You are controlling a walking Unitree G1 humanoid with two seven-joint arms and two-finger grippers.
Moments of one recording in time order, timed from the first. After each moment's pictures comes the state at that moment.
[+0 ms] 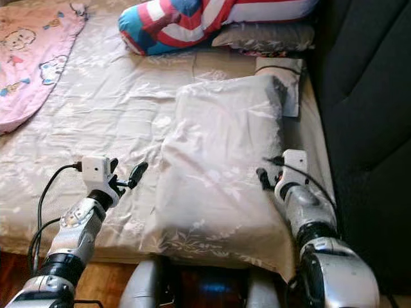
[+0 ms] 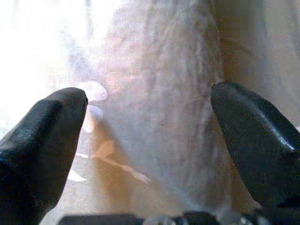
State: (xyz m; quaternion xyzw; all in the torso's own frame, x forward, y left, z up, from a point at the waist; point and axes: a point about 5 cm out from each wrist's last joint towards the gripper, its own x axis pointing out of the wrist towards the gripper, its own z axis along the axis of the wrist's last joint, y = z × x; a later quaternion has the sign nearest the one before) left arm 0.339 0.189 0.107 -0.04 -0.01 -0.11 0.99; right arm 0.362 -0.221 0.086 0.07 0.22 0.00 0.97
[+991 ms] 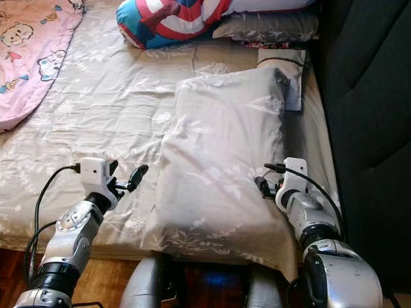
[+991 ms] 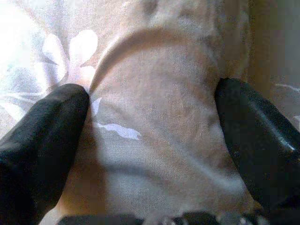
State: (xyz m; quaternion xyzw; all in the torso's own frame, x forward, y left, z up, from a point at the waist) left arm 0.329 0.186 0.114 -0.03 -0.01 -0.12 0.99; right arm 0.352 -0.222 0.072 0.09 0.27 0.03 0.96
